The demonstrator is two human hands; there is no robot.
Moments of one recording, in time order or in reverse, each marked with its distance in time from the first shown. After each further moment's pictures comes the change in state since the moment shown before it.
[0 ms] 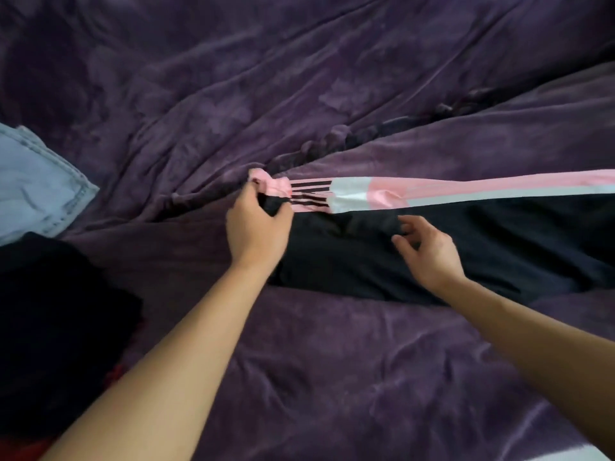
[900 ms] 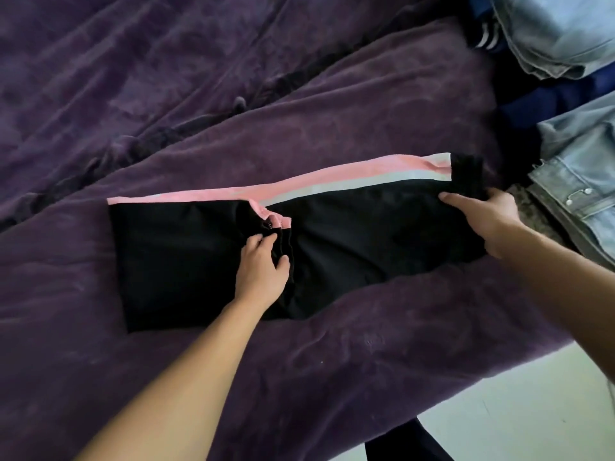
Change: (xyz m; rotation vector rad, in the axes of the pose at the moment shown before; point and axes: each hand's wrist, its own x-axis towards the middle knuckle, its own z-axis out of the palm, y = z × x) left_hand -0.141 0.115 0.298 0.278 -0.533 0.108; right_hand 0.068 0.290 -0.284 0.425 0.255 0.730
